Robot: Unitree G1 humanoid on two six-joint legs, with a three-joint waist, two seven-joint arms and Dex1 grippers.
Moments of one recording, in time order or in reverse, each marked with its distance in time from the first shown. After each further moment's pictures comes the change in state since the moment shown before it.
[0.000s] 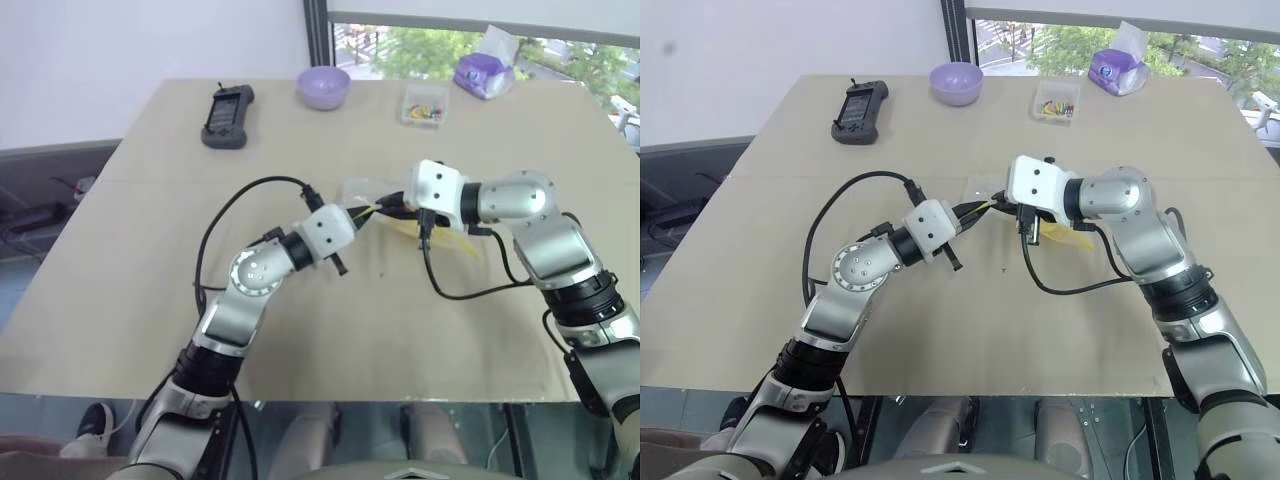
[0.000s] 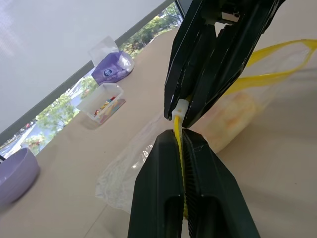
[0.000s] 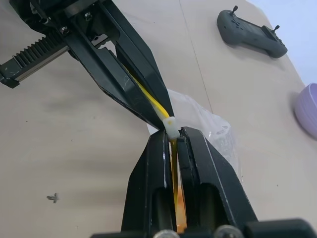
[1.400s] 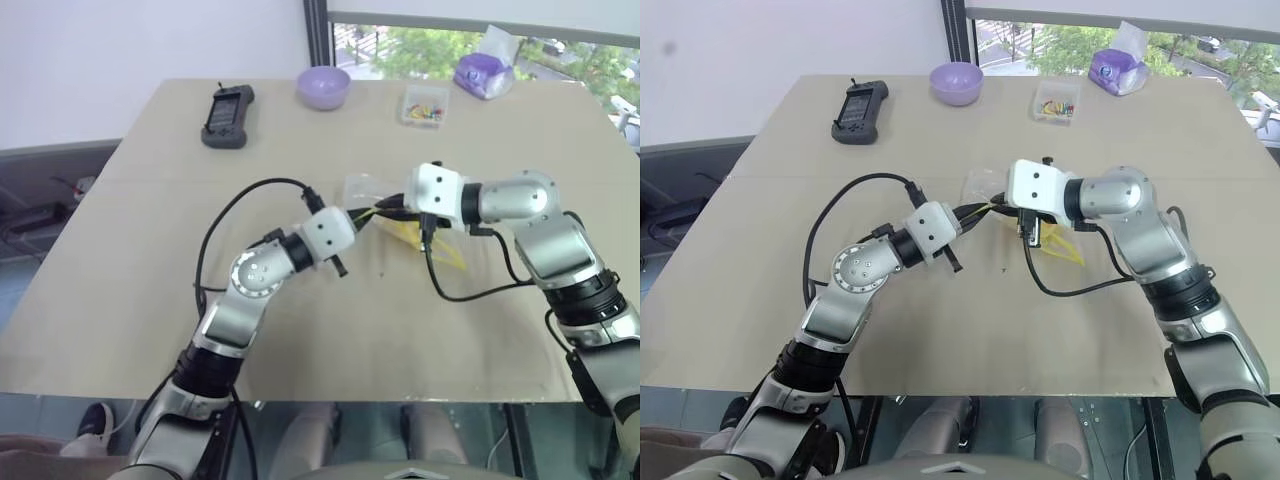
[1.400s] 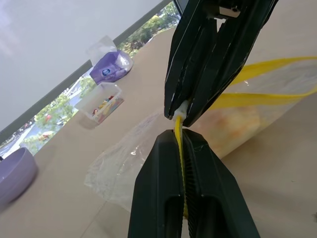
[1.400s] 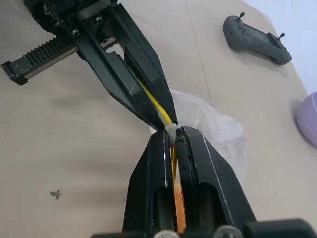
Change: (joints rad) left arm 0.006 0.017 -0.010 0.000 0.026 -0.025 0.005; right arm 0.009 -0.026 0.006 -0.025 -0.009 -0.013 0.021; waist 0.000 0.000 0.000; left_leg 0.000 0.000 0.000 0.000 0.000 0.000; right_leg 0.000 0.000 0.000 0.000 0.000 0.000
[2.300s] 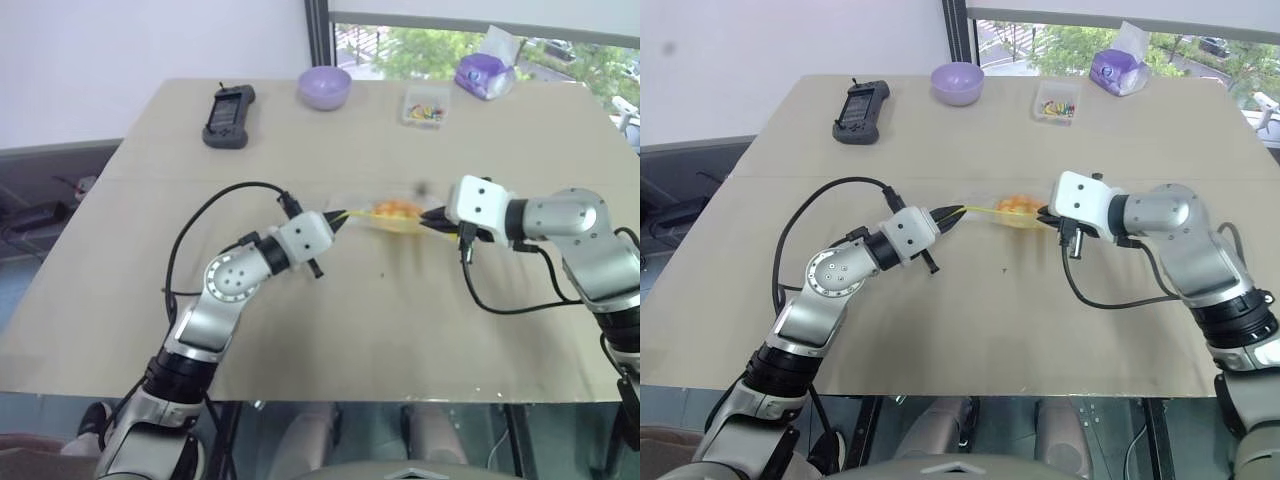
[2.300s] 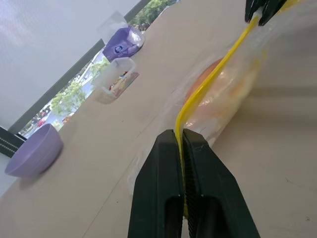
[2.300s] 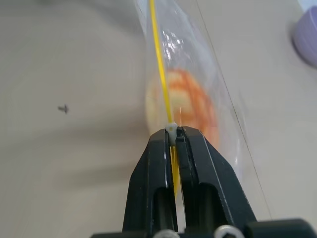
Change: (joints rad) left arm 0.045 0.107 0.044 0.001 -0.026 -0.012 0.018; right arm 0.160 -0.227 -0.071 -0.112 0.051 0.135 -0.045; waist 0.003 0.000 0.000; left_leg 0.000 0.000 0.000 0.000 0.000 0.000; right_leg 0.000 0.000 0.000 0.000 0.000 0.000
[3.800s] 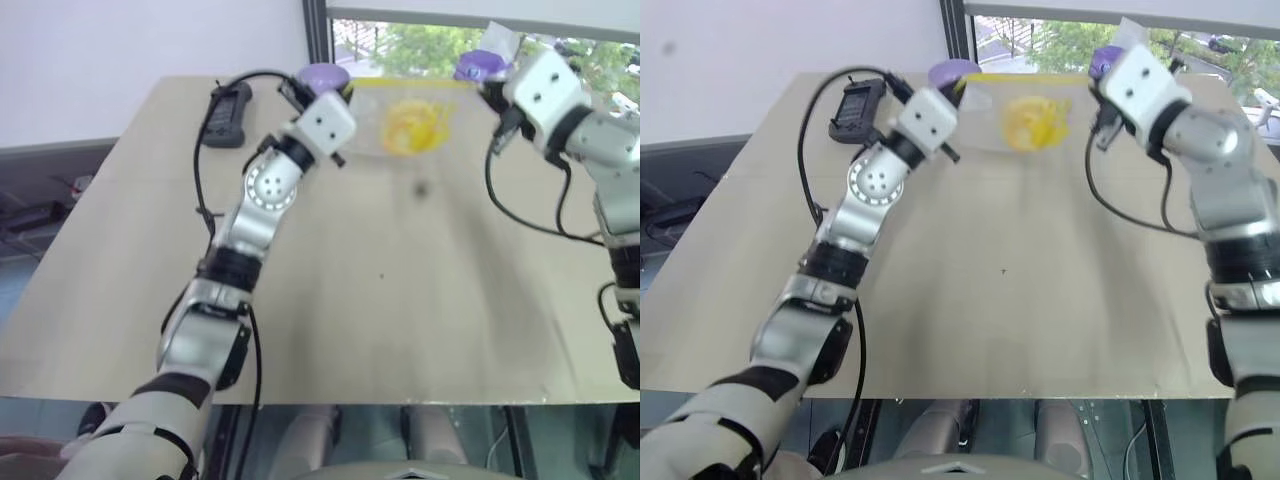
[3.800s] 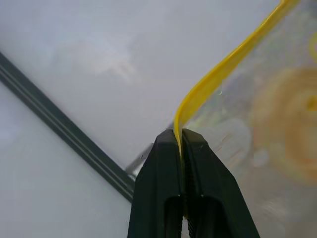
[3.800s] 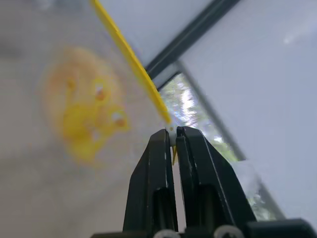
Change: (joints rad) left arm -0.456 -0.165 0.010 0.538 0.129 -0.249 0.286; right arm -0.180 0.009 -0.121 0.272 -0.030 -0.153 -0.281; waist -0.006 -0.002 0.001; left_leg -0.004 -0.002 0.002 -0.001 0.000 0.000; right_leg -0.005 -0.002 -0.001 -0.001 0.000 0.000
